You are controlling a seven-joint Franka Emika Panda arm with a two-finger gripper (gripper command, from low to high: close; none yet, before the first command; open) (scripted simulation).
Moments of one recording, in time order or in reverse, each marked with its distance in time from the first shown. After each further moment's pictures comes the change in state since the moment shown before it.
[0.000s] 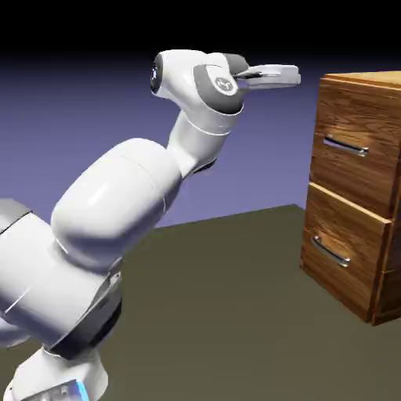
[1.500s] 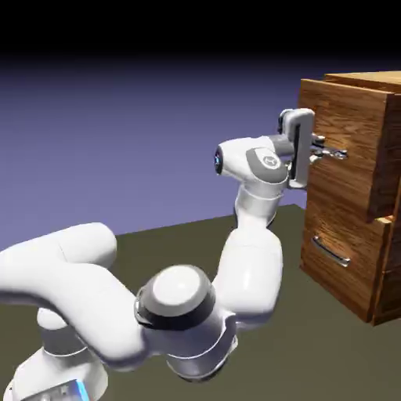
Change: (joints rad) arm 0.476 -0.355 -0.376 0.016 -0.856 -0.339 -1.055
